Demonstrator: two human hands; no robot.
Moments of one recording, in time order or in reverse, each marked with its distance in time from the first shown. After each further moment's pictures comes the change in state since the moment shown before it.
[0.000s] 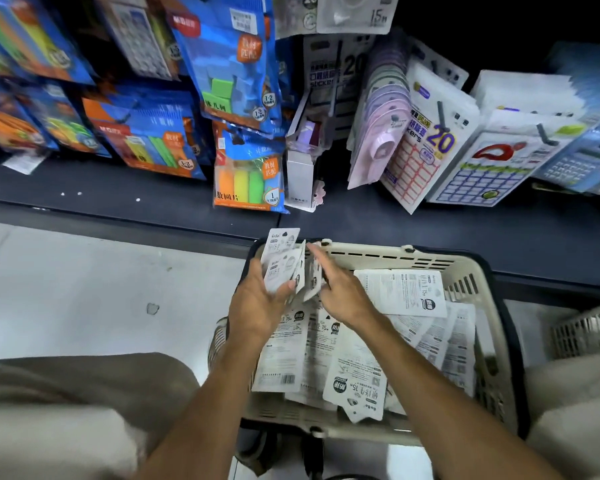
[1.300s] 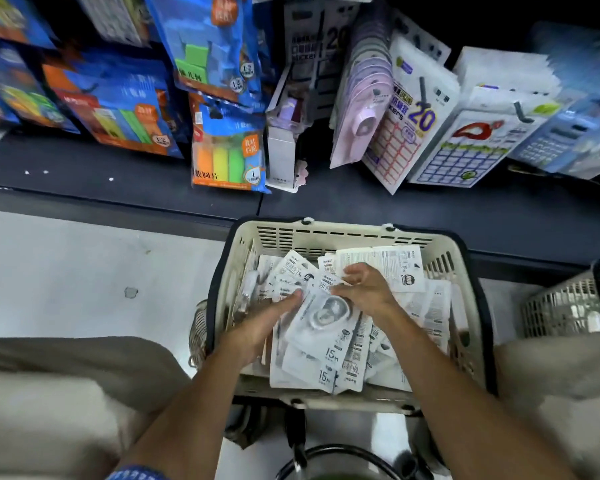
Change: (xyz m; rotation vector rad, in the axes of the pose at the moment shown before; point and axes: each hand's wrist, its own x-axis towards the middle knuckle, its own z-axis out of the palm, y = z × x) left_hand -0.036 -0.021 0.031 -0.421 -0.683 -0.552; right_hand -0.028 0.063 -0.020 0.380 0.090 0.548
